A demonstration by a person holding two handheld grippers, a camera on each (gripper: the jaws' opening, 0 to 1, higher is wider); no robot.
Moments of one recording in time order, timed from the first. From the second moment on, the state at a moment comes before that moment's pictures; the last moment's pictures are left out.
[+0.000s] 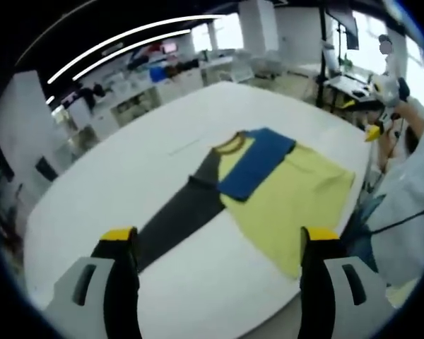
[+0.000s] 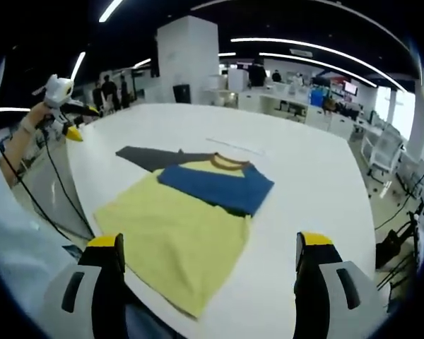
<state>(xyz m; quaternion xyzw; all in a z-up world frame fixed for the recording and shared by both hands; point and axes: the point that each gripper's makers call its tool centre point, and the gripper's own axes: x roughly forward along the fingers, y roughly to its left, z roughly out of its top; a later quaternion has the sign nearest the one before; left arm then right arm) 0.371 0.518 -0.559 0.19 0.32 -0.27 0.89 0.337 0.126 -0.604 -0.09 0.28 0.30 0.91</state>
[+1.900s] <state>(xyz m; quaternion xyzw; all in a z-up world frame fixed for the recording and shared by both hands) 0.432 0.603 -0.595 0.14 0.38 -0.22 0.89 0.366 0.108 -0.594 -0.10 0.28 0.26 0.92</state>
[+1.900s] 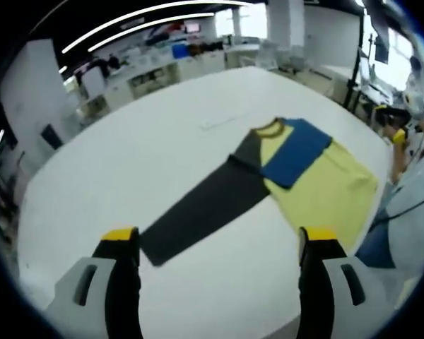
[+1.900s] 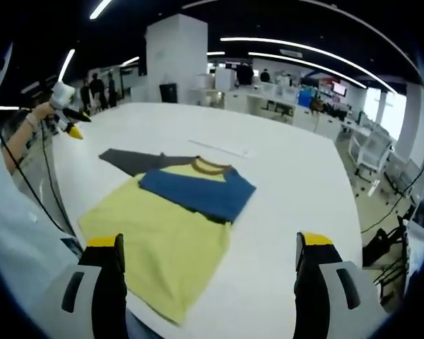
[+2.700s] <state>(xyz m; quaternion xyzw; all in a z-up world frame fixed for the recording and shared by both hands) 0.449 0.620 -0.618 0.11 0.40 -0.20 0.89 0.372 0.108 -0.607 -0.10 0.30 0.26 0.91</state>
